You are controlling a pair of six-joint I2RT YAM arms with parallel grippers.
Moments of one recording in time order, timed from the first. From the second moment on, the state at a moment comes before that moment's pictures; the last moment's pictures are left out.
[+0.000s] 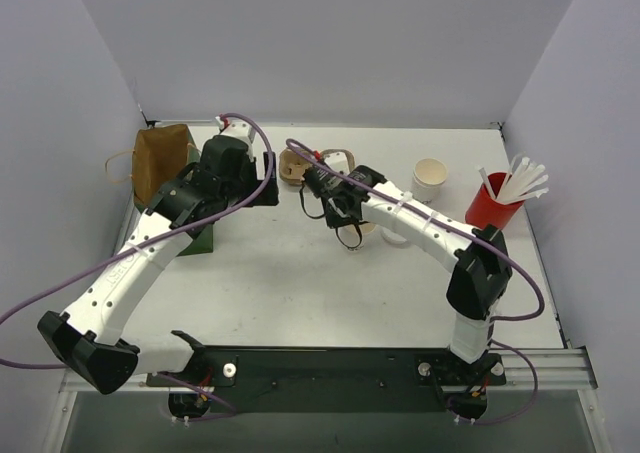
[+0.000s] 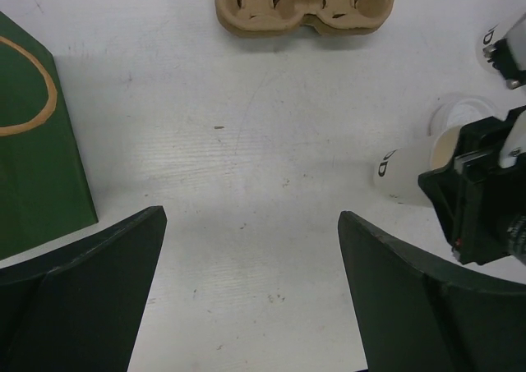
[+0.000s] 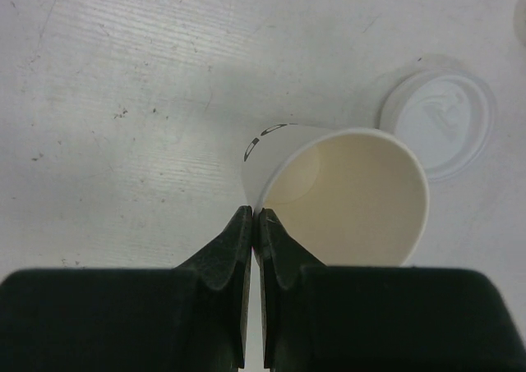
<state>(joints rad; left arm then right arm) -0.57 1.28 1.44 -0.82 -0.26 -0.41 0.83 1.80 1.65 -0.98 0.42 0.48</state>
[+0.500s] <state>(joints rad) -0.57 1.23 1.41 -0.83 -0.26 -0.42 0.89 1.88 1.63 -0.88 0.43 0.58</state>
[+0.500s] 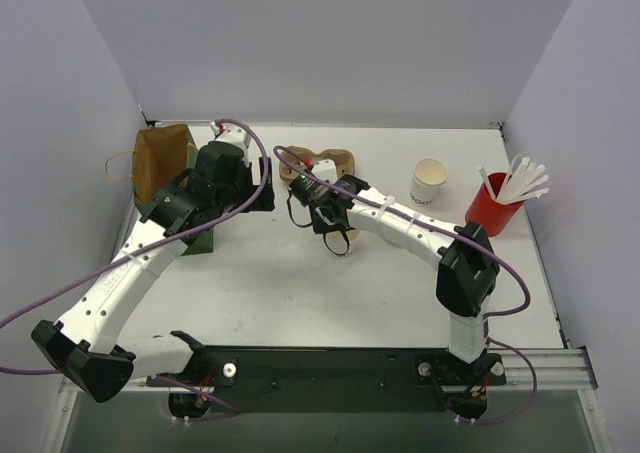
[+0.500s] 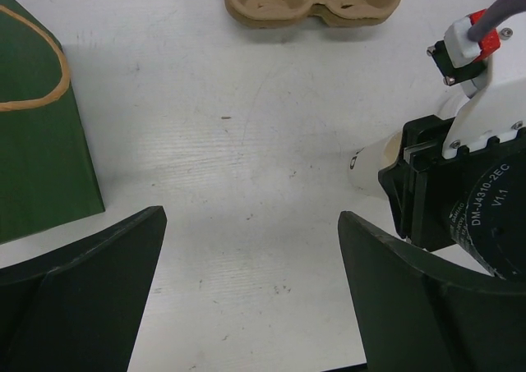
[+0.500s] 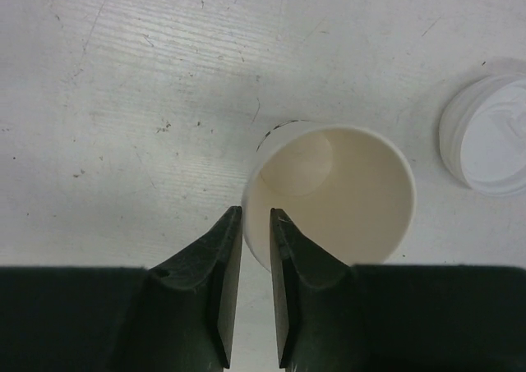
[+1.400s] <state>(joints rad) -0.56 1.21 1.38 -0.82 -0.23 -0.41 0.62 1.40 1.43 -0.88 0.42 0.61</state>
